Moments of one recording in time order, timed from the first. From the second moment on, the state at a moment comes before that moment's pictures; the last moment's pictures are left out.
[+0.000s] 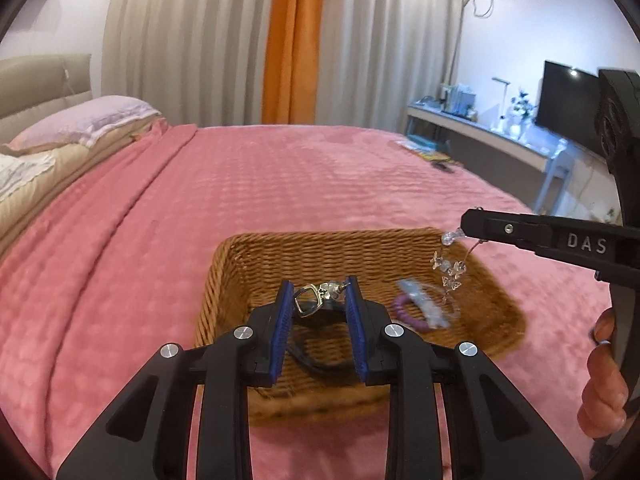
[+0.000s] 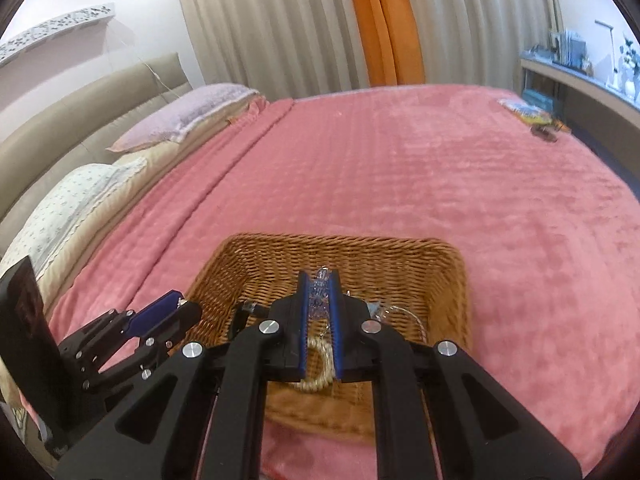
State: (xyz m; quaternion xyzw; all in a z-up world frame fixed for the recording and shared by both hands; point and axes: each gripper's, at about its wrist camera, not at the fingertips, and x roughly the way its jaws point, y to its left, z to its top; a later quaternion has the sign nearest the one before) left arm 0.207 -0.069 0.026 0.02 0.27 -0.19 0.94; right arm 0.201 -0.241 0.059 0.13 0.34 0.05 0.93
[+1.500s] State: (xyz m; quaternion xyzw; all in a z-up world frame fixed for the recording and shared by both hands) left arm 0.063 -0.038 0.075 0.01 0.21 -0.27 0.94; right arm 0.068 -0.218 0.106 0.09 0.31 0.05 0.95
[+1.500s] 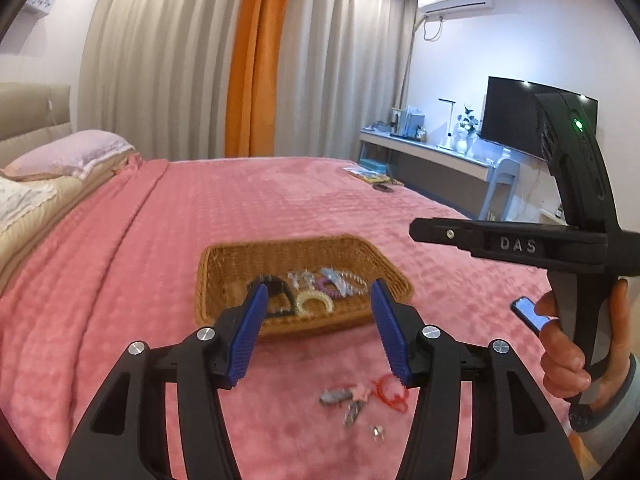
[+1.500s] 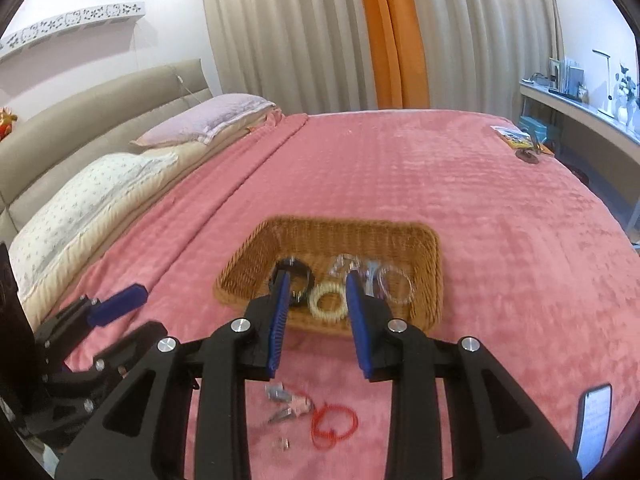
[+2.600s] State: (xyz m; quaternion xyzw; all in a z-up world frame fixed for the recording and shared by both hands) left arm 0.095 -0.105 -0.064 0.10 0.41 -0.29 0.86; right arm 0.068 -0.215 -0.063 0.09 0.45 0.05 0.89
